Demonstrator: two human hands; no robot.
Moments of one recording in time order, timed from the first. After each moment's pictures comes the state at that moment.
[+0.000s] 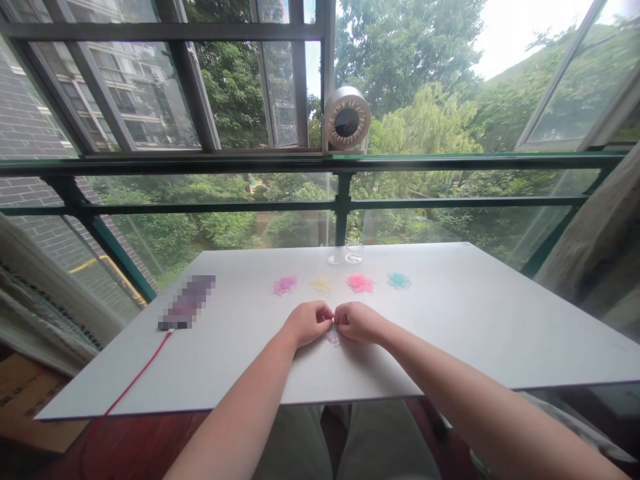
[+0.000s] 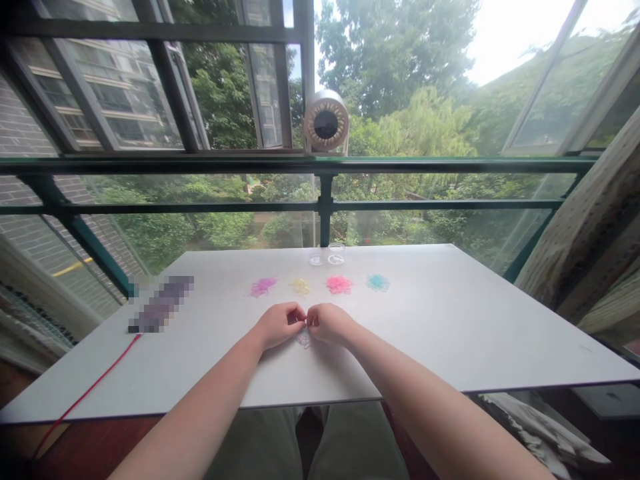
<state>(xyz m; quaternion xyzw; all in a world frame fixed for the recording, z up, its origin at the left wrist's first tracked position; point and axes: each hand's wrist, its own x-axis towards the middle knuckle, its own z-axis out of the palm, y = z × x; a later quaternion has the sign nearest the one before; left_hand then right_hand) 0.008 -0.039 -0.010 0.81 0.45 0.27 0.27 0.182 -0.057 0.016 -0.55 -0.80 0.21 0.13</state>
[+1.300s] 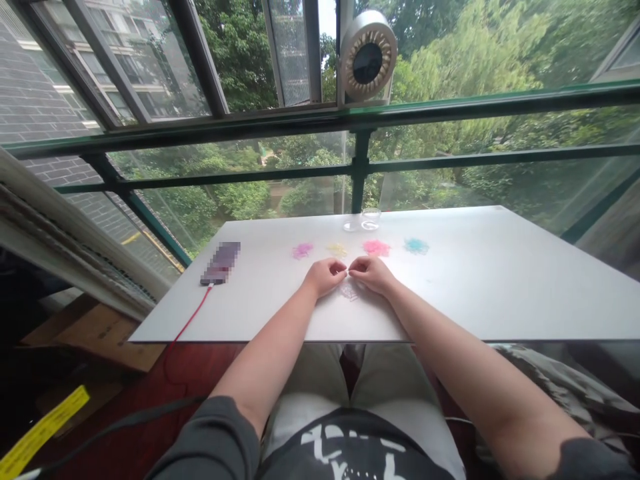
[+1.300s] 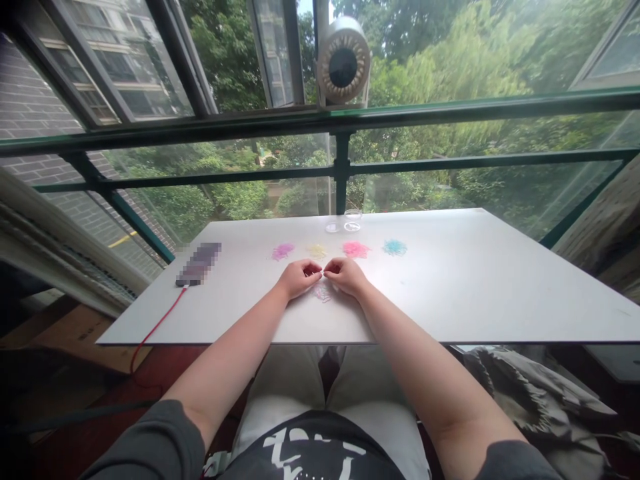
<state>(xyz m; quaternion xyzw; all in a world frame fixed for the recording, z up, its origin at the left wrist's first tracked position) 0.012 -0.028 -0.014 0.77 0.46 0.33 0.28 0.188 -0.034 -0.013 -0.51 -0.72 0.29 0.36</state>
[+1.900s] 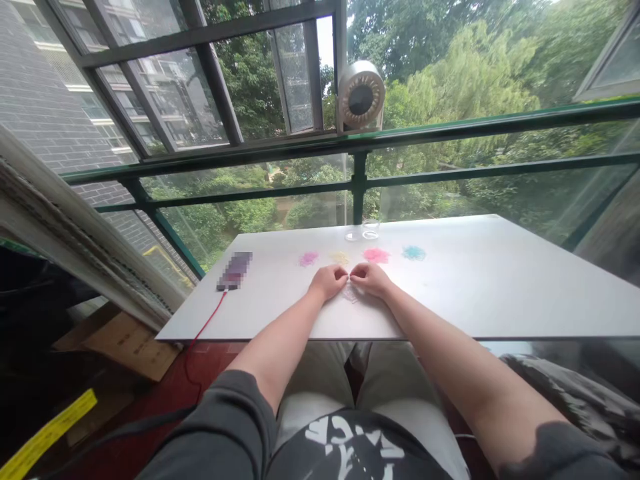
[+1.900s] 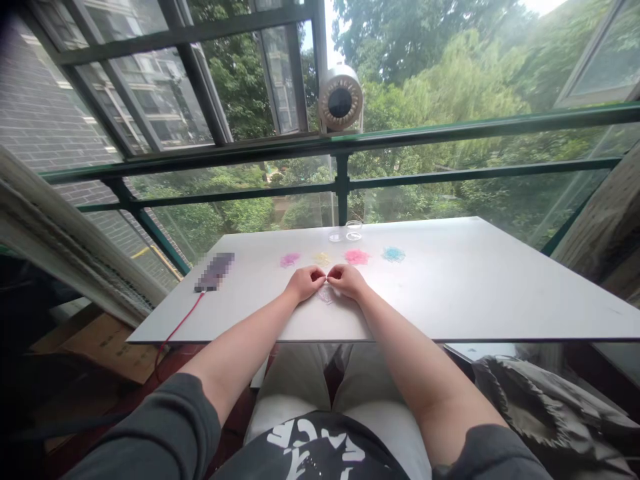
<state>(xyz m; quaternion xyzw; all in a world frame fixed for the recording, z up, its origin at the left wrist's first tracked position) 0.016 -0.027 -0.012 0.78 0.50 0.31 0.20 0.184 -0.026 -0.019 -0.52 -0.74 0.24 0.35</state>
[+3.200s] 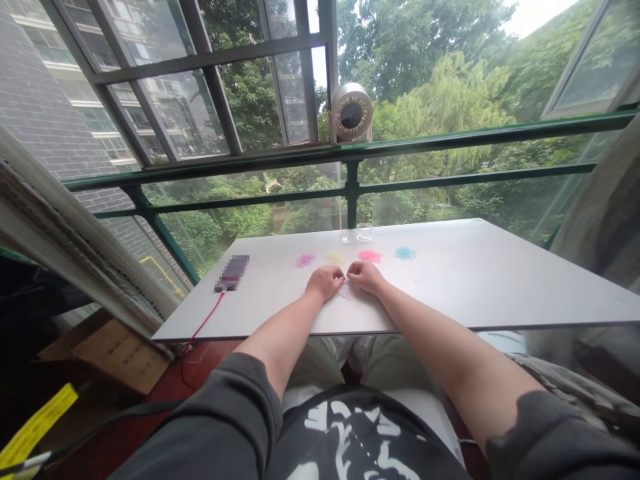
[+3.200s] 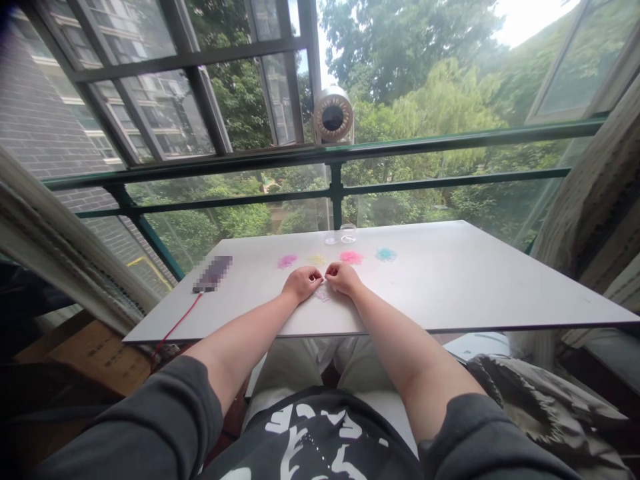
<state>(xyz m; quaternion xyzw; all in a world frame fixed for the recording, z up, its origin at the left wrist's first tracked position) 0.018 -0.027 -0.015 0.83 0.48 0.29 0.07 0.184 -0.017 -0.027 -0.54 -0.72 0.21 0.39</state>
